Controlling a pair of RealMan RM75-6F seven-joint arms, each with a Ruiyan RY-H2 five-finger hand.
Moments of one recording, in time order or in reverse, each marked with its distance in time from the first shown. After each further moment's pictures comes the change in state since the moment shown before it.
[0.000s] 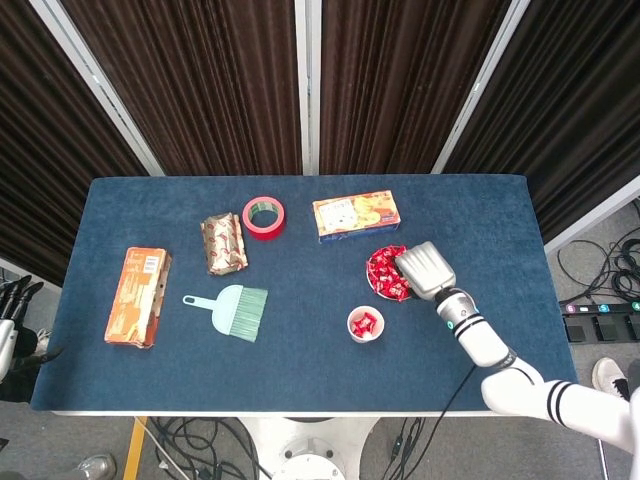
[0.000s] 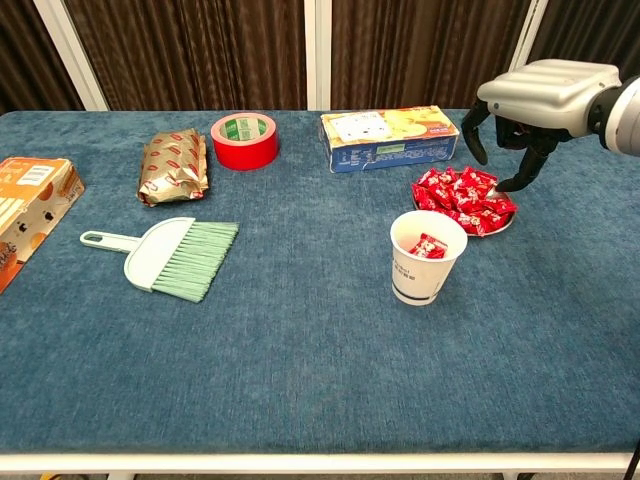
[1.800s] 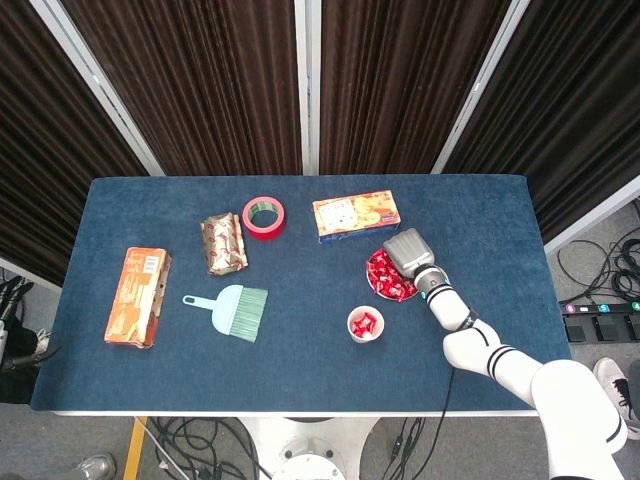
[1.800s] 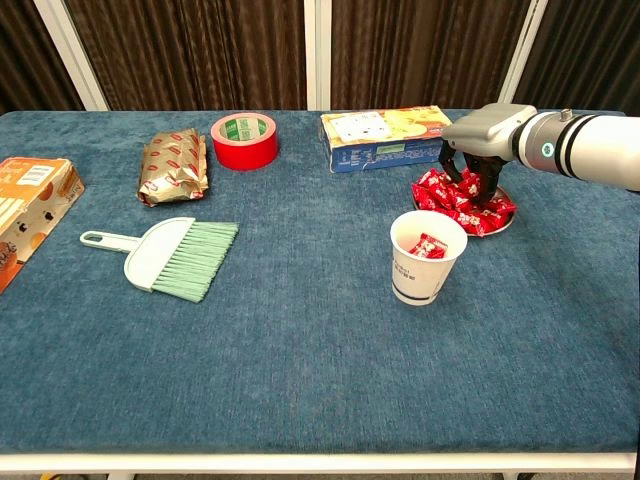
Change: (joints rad) left arm 0.004 -0.023 0.000 0.091 -0.006 -0.014 -0.083; right arm 0.159 -0.306 0.000 0.566 0.045 -0.271 0.090
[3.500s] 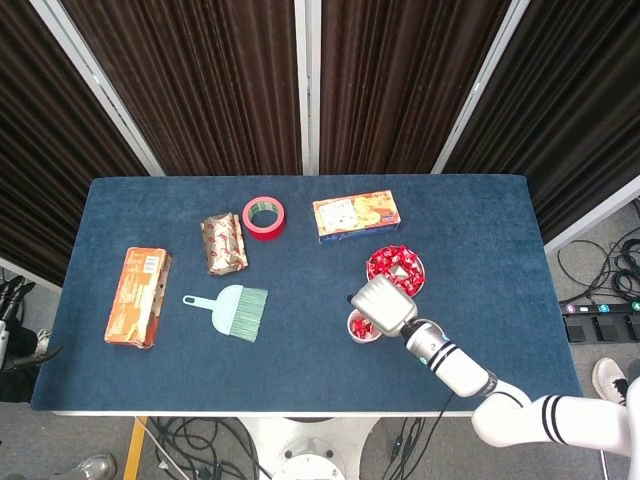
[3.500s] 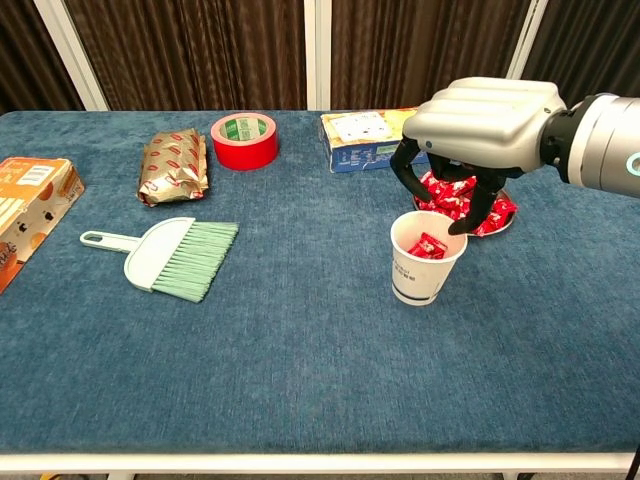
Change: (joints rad) left arm 0.003 0.025 -0.002 -0.063 0.001 0.011 0.043; right arm -0.109 0.350 -0.078 -0.860 -0.159 0.345 -0.235
